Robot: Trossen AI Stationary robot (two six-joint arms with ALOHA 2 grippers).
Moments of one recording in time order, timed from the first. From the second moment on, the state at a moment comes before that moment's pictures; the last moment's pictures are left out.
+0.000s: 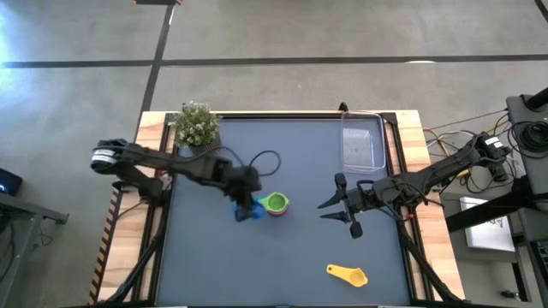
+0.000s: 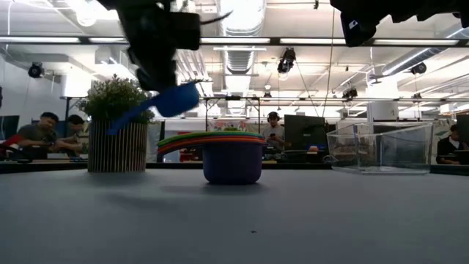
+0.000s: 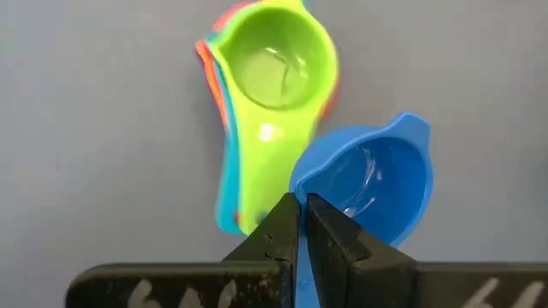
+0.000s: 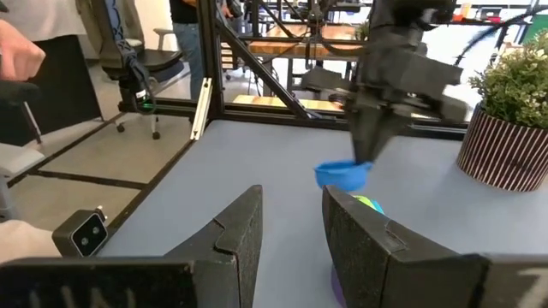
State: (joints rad) left arm -0.05 1.54 1.10 -0.64 0.10 -0.35; right arm 0.36 1.00 0.47 0.41 0.12 0.02
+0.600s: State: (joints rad) left arm 0.06 1.89 1.48 -0.80 0.15 -0.07; right arm 0.36 1.00 0.47 0.37 0.12 0.02
